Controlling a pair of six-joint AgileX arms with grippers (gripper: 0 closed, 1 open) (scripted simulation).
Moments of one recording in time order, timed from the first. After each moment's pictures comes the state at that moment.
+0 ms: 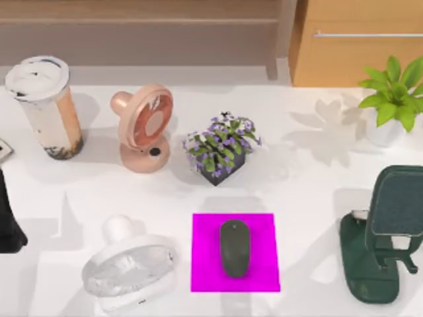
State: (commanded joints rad) left arm 0.00 0.00 0.00 0.00 0.00 0.00; right arm -0.49 2.26 1.64 -0.95 0.00 -0.48
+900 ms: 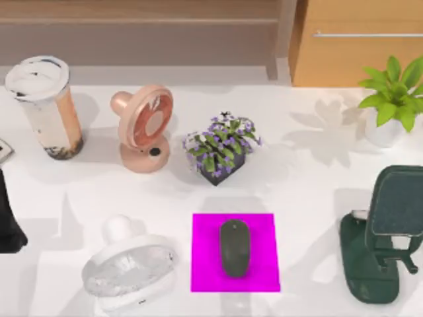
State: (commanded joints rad) left arm 0.00 0.00 0.00 0.00 0.00 0.00; right arm -0.49 2.24 1.66 -0.98 0.00 -0.48
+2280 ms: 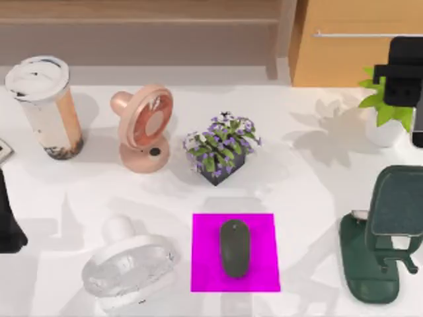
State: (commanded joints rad) left arm 0.00 0.00 0.00 0.00 0.00 0.00; right arm 0.61 1.29 1.31 -1.02 0.66 0.59
